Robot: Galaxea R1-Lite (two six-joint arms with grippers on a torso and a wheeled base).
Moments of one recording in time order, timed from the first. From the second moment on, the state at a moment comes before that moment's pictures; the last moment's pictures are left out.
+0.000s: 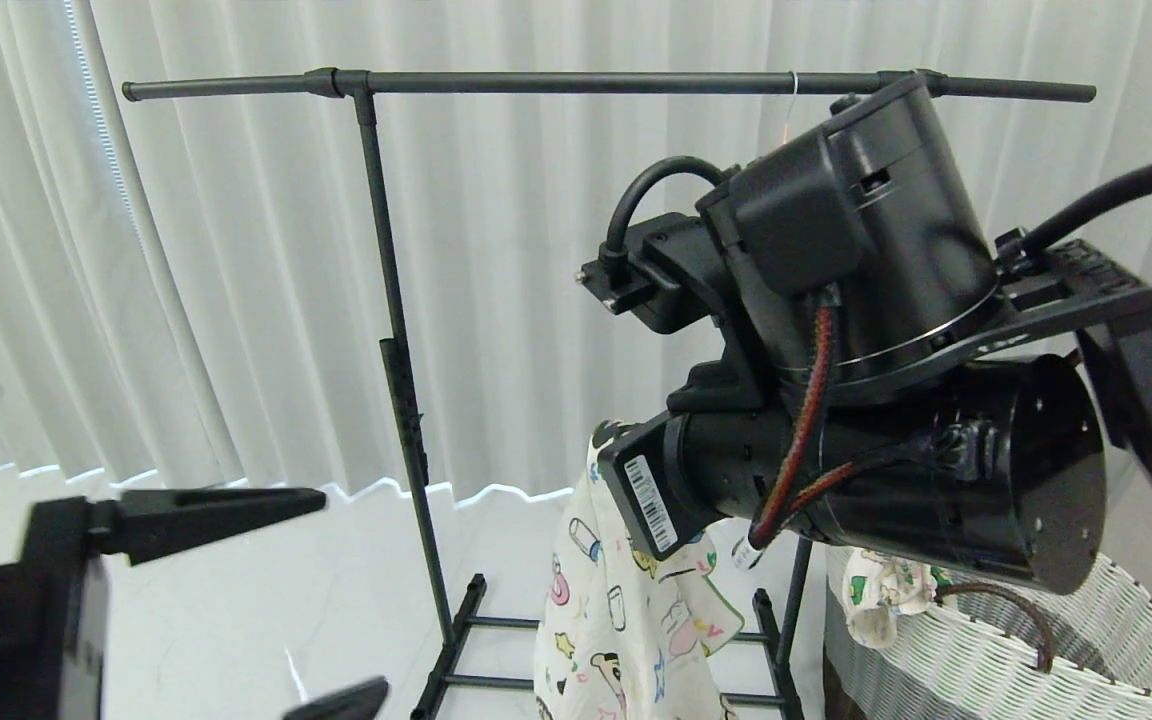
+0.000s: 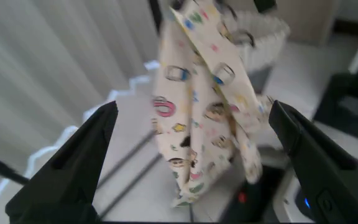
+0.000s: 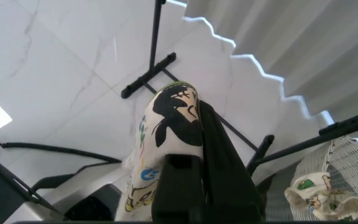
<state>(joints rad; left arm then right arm) -0.65 0.98 -0.66 0.01 -0.30 0.19 1.16 1.77 -1.55 0.34 -0.41 0.19</state>
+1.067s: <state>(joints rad) -0.89 1.29 -0.57 -0.13 0.12 -0.25 1.15 1.80 -1.59 0.26 -0.40 0.17</state>
